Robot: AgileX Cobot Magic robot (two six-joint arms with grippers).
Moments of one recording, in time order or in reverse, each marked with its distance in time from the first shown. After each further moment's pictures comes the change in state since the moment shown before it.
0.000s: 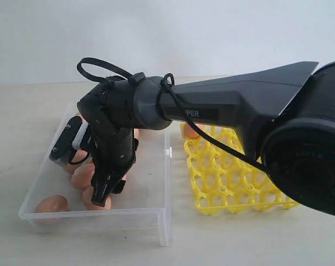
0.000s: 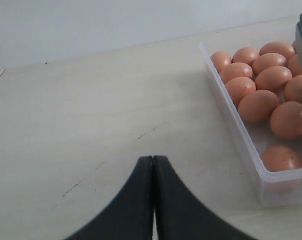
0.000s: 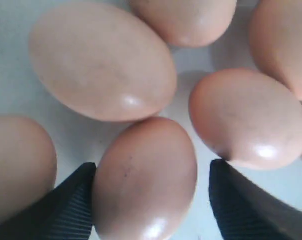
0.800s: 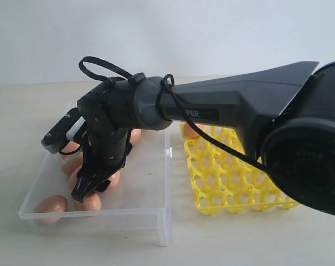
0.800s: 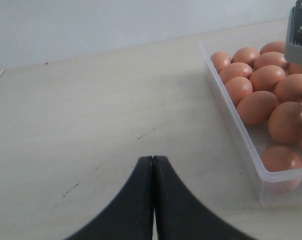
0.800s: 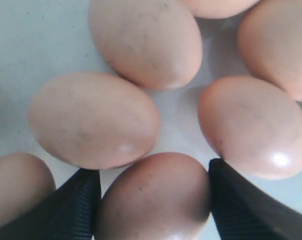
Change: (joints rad) left arm 0.000 0.000 0.000 0.000 0.000 0.000; right arm 0.000 -0.003 0.004 0.079 -0.087 0.163
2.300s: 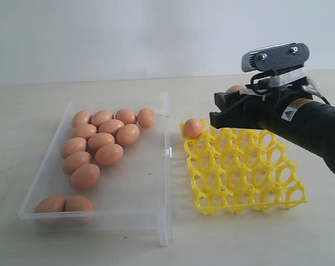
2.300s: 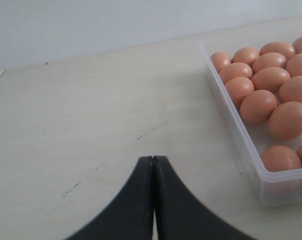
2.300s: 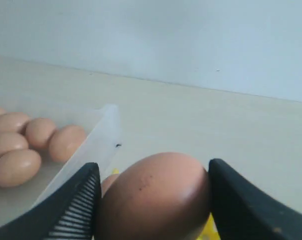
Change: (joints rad) left arm 0.000 0.000 0.000 0.000 0.000 0.000; right arm -0.443 -0.767 1.209 0.255 -1.334 0.071
